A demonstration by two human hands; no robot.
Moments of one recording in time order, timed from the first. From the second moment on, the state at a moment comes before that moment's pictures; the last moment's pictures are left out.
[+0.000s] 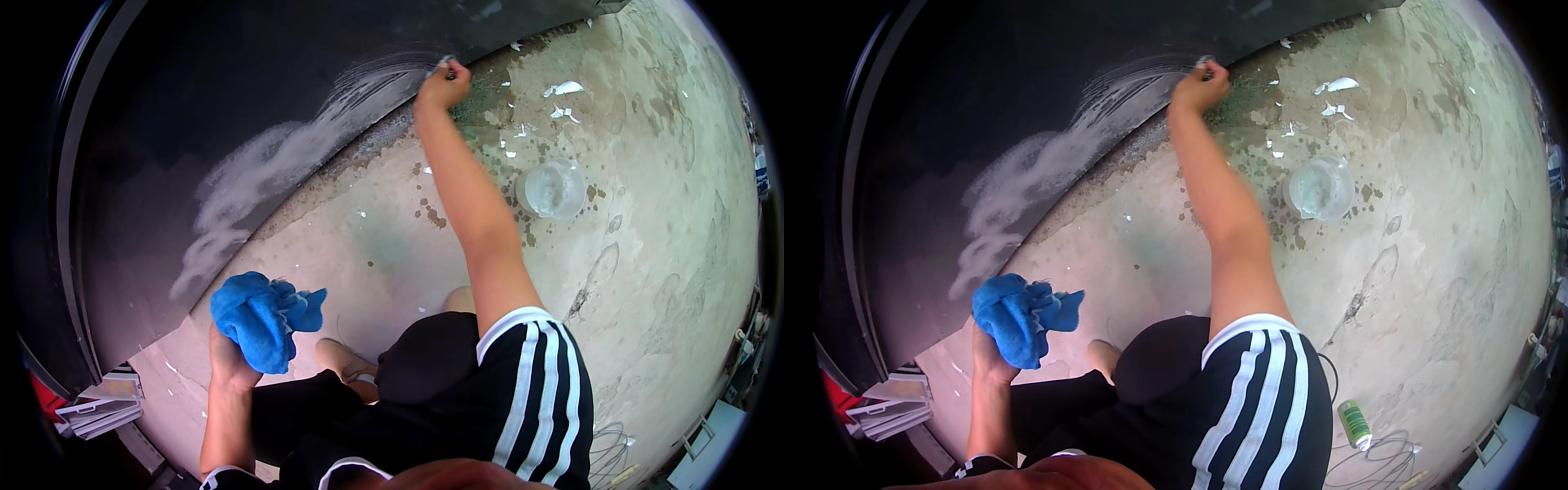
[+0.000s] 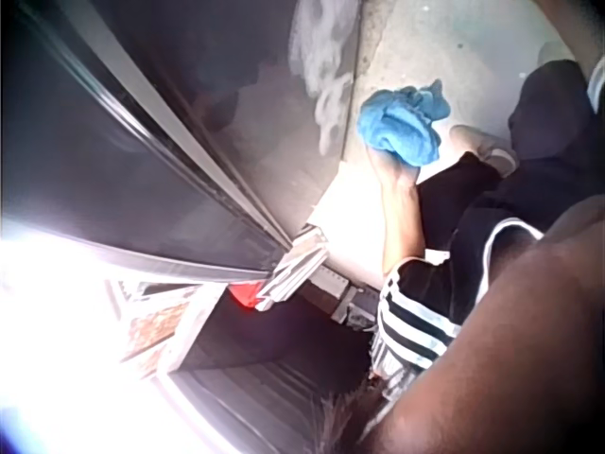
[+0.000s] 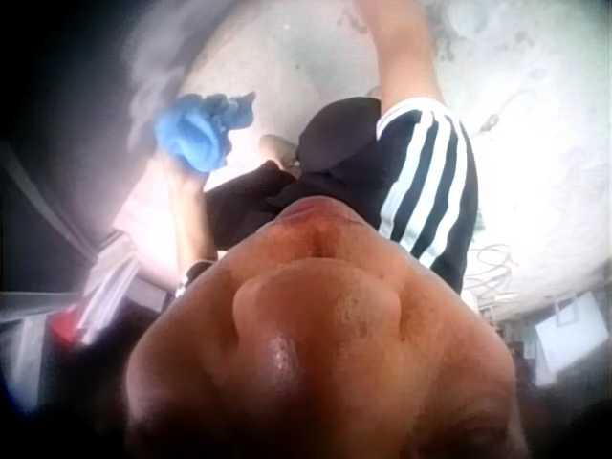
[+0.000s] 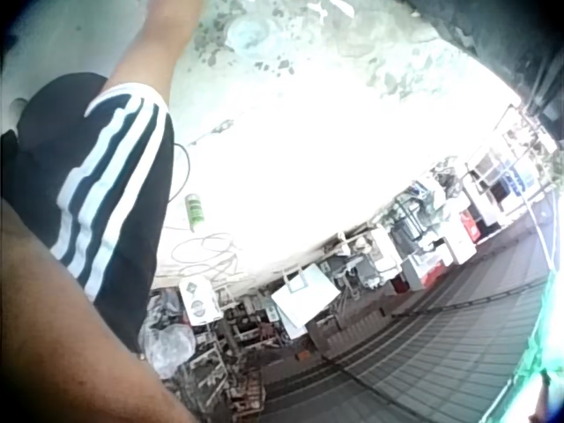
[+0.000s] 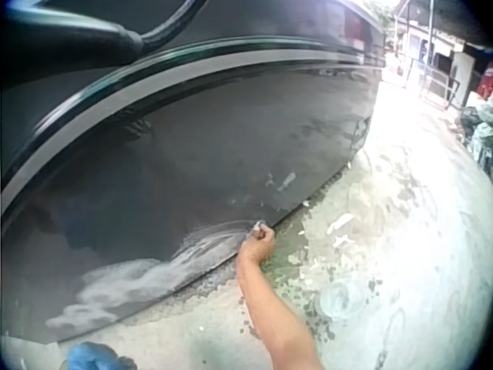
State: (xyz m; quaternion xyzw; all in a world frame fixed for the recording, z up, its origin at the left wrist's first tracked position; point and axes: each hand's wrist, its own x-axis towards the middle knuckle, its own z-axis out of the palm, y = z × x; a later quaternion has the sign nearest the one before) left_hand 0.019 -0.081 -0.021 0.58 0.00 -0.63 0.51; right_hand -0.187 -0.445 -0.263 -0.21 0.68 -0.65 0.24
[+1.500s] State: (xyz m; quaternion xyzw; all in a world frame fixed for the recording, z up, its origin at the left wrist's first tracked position) left_hand 0.023 -0.094 -0.044 0.60 0.01 -0.63 0.49; right_hand -0.204 -0.451 -0.321 -0.36 0.59 -0.70 0.22
